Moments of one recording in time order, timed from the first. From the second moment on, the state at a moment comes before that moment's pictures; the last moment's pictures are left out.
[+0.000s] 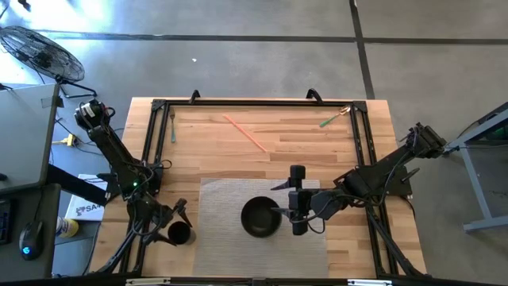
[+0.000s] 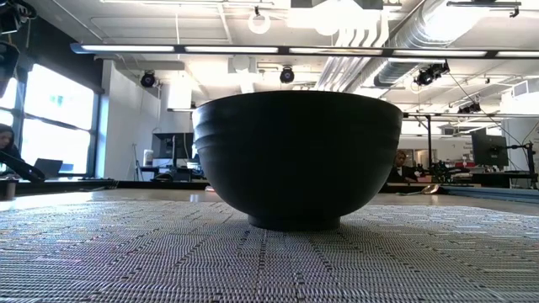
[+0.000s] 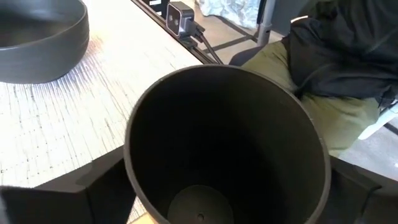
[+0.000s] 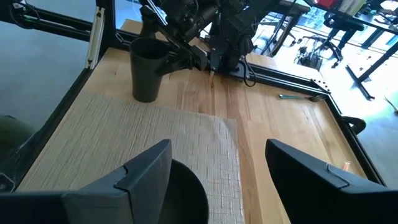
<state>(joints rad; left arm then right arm) -1.03 0.91 0.22 0.26 -0.31 -0.27 0.53 1.45 1.26 -0.33 0.54 0.04</state>
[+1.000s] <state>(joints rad) -0.72 0.85 0.52 -0.02 -0.59 -0.24 0.53 1.46 1.16 -0.25 0.36 0.26</state>
